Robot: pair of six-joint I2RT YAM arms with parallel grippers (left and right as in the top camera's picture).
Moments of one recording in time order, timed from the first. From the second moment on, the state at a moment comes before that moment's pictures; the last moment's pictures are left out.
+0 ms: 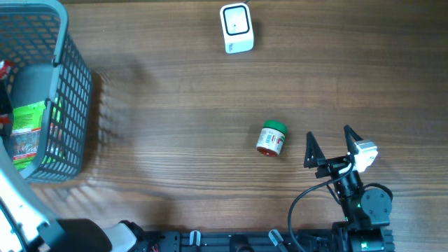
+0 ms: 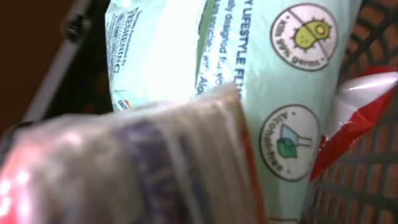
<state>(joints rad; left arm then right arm) 0.72 1.48 1.56 -0.85 0.03 0.47 0.07 0.01 0.01 0.01 -0.16 0.19</state>
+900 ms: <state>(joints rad) -0.47 1.78 1.50 -1.03 0.04 0.00 0.07 0.01 0.01 0.01 -0.16 0.19</state>
